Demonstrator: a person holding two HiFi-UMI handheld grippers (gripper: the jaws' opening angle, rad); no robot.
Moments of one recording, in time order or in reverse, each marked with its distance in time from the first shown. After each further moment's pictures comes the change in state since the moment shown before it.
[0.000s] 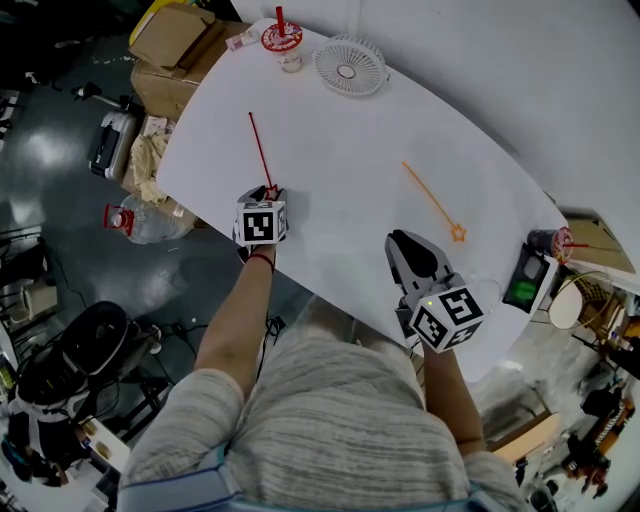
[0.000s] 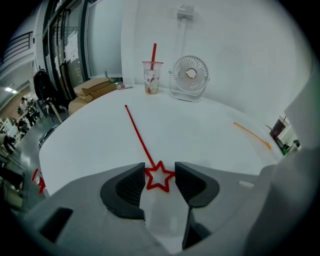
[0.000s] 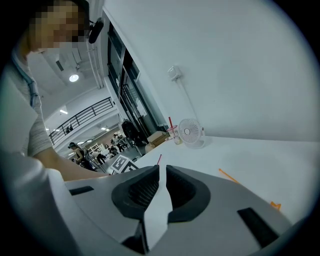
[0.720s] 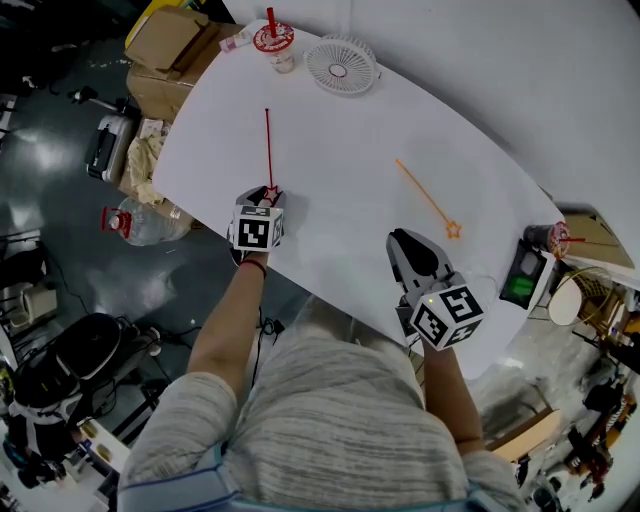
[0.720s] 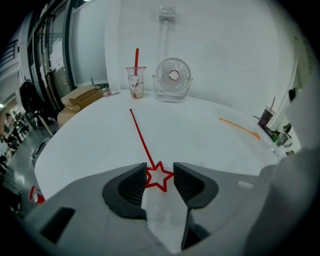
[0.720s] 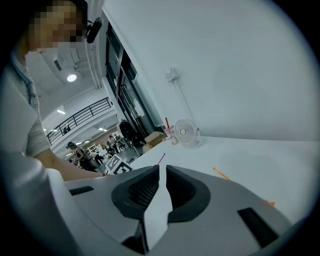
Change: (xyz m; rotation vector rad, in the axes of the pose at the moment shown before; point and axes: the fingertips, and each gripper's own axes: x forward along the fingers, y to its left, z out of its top) left arm -0.010 -0.020 0.003 0.127 -0.015 -0.073; right arm -0.010 -0.011 -0.002 0.009 -0.003 -0.026
